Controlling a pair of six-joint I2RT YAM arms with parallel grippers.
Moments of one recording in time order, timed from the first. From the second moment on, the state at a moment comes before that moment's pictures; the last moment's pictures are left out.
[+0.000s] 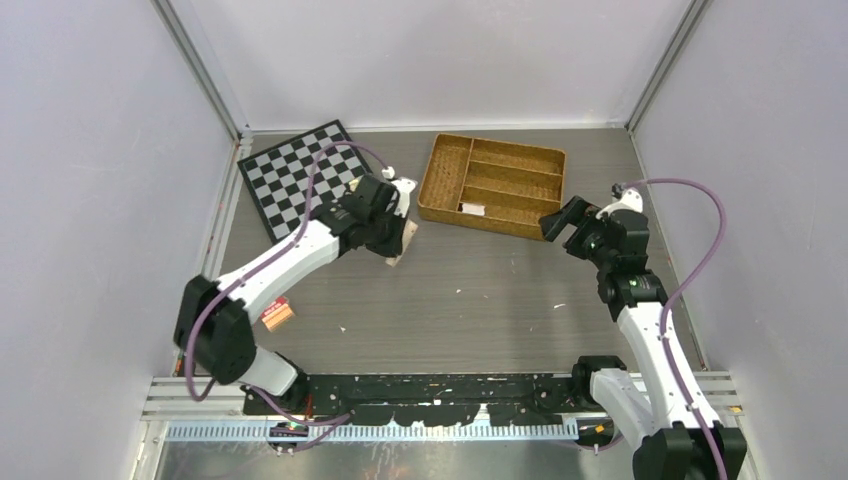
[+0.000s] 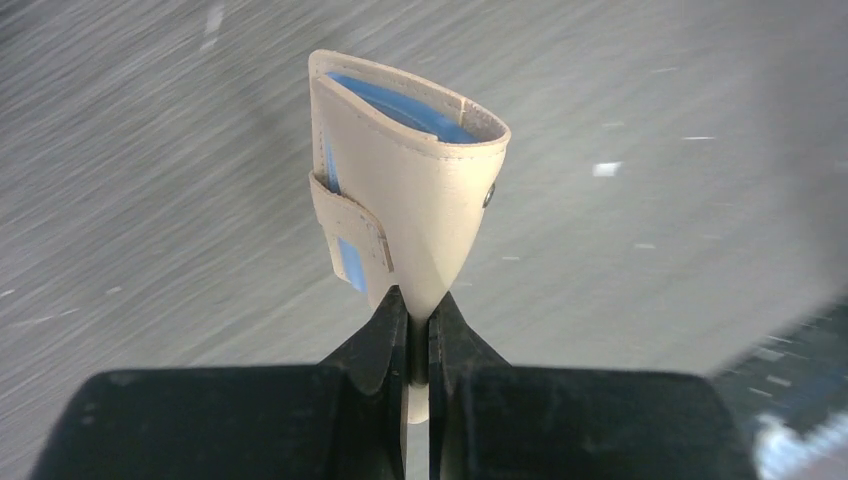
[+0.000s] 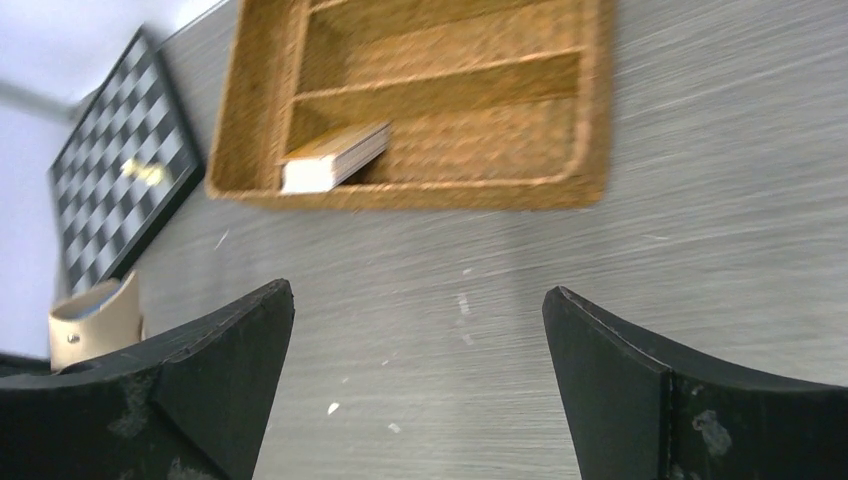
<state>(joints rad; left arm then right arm) -0.62 1.52 1.19 -0.64 0.00 -0.13 0.00 0.80 0.64 -0.24 -0.09 0.51</state>
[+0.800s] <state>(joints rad) -0.65 1.53 0.67 0.03 0.65 -0.69 0.04 0.86 0.70 -0.39 -0.43 0.57</state>
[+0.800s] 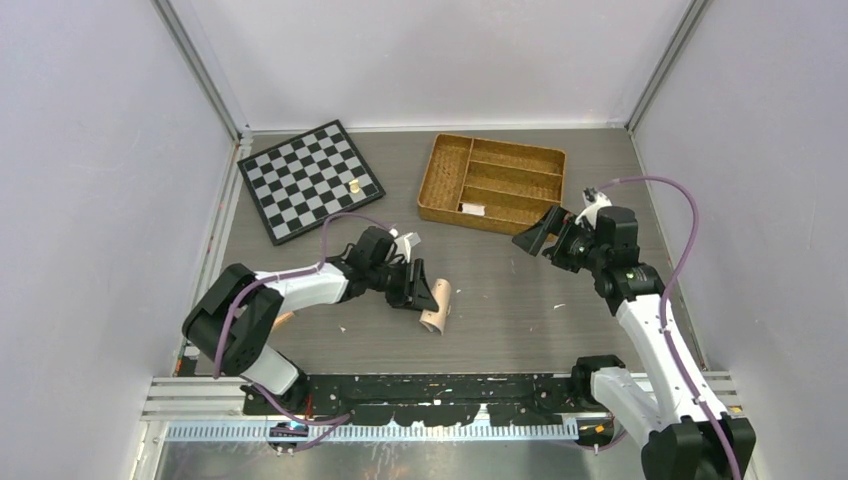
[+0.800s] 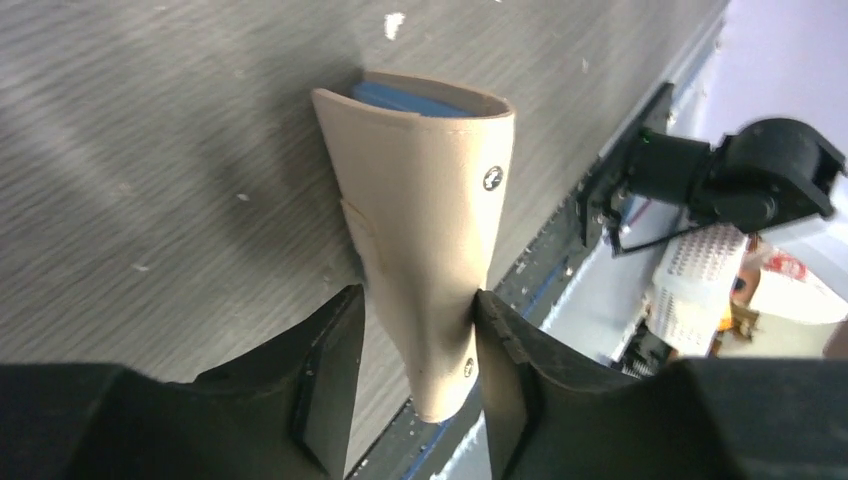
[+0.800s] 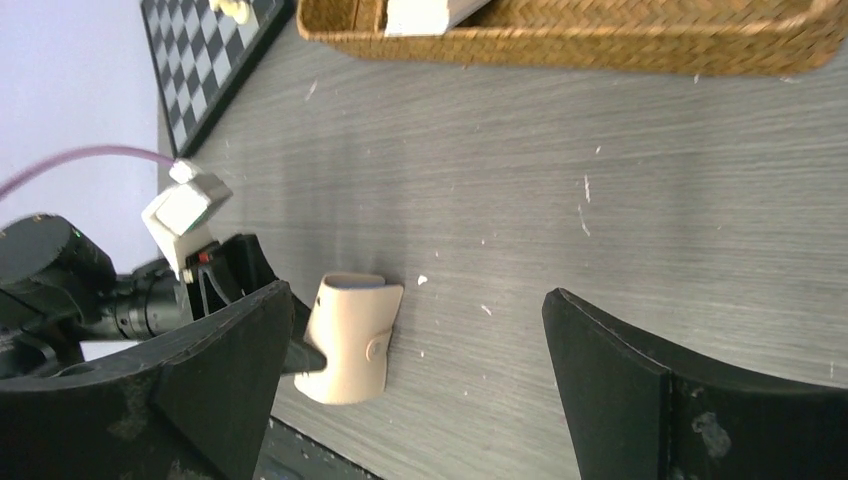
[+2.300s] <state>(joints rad) -0.65 1.37 0.54 -0.09 0.27 -0.65 1.02 1.65 0.99 -0.30 0.17 0.90</state>
